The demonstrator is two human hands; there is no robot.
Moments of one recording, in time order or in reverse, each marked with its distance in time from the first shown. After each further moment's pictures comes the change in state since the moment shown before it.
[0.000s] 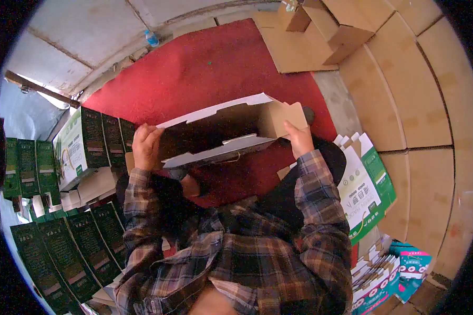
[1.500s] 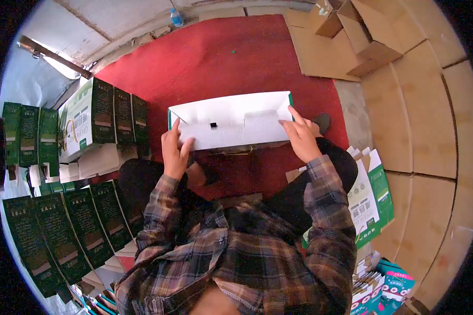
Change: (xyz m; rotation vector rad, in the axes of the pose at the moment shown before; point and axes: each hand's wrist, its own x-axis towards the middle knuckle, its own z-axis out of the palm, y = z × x) left_hand -0.058 0.045 0.018 -0.370 -0.167 -0.600; right_hand 0.014 0.002 0.026 -1.109 -0.353 -0.157
